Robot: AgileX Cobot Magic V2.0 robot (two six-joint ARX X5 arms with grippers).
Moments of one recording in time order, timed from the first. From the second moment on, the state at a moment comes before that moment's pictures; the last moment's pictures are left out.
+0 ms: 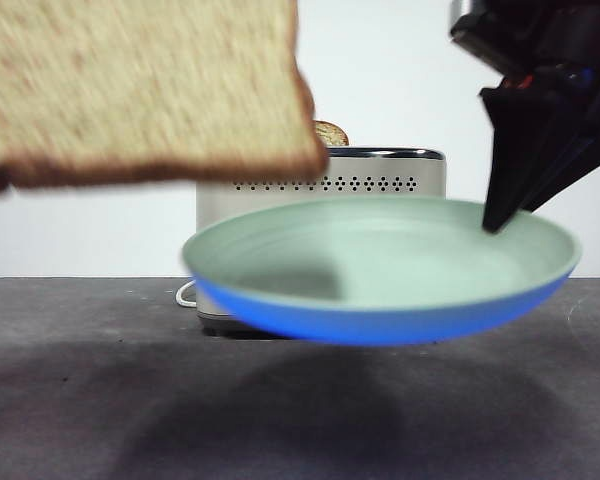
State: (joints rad) left arm -0.49 0.82 0.82 -0.68 0.75 -0.15; right arm 0.46 1.36 1.03 -0.85 -0.28 0.02
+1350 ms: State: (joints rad) left arm -0.50 1.27 0.82 -0.37 0.74 -0.17; right arm 0.57 1.40 1.03 -0.78 -0.28 0.03
